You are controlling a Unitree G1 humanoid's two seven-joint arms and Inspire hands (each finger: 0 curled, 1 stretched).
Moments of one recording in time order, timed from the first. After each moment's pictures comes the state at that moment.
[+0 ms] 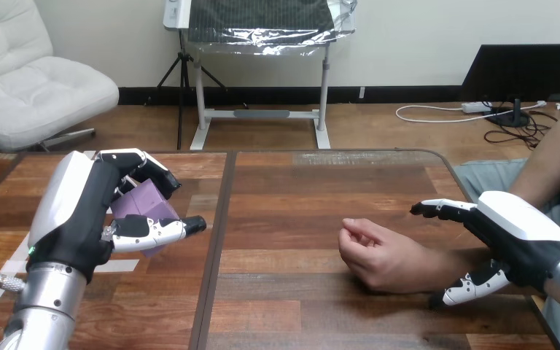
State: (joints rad) left arm 0.09 0.42 0.03 -0.20 0.36 -0.04 0.00; right arm -0.22 -0.70 0.05 0.58 -0.55 -0.58 0.17
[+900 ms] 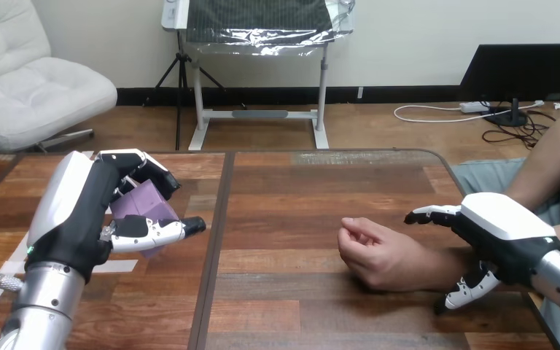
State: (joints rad) left arm 0.09 0.42 0.05 -0.20 0.35 -0.04 -0.02; right arm -0.32 -0.72 0.17 0.70 -0.67 -0.58 0.08
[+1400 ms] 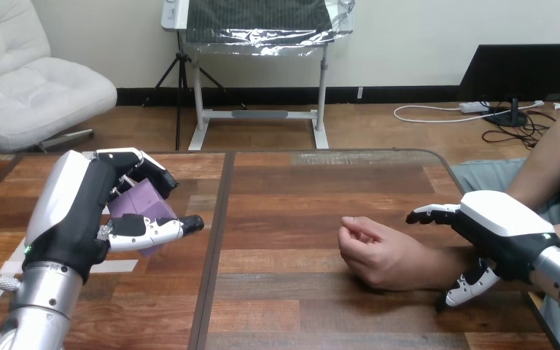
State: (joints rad) left arm 0.09 0.42 0.05 -0.20 0.34 -0.05 -0.02; right arm -0.36 -0.72 0.20 0.73 -0.67 -0.56 0.08
